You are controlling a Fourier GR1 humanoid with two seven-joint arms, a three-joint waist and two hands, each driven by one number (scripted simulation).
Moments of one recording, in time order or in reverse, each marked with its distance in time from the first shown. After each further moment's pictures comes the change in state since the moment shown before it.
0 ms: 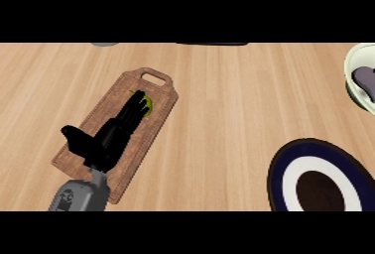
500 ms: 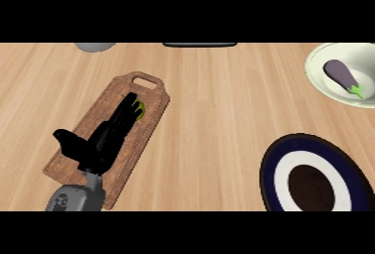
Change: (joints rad) left arm 0.033 0.005 0.024 -0.013 -0.005 0.019 -0.004; right arm 0.186 -0.155 -0.179 0.017 -0.213 0.325 -0.185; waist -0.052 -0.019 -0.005
